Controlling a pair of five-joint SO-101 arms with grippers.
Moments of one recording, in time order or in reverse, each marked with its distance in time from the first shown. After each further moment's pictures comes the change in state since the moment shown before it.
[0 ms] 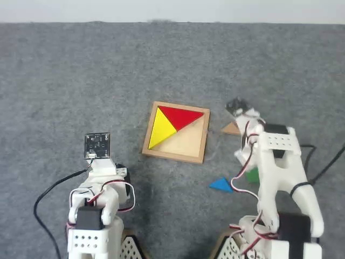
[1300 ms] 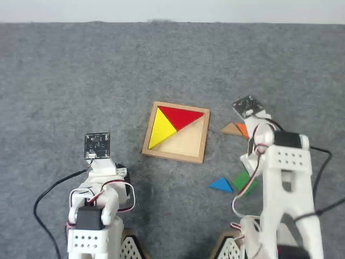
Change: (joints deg) left arm 0.0 0.0 0.0 0.0 0.0; right arm 2.0 -18.0 4.7 15.9 -0.2
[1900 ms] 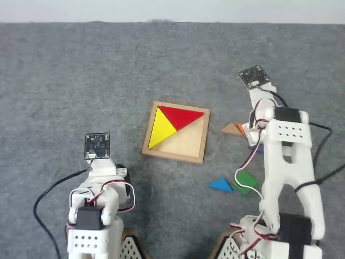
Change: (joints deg) left arm 0.0 0.0 0.0 0.0 0.0; right arm 1.1 17.8 -16.1 -13.1 -5.2
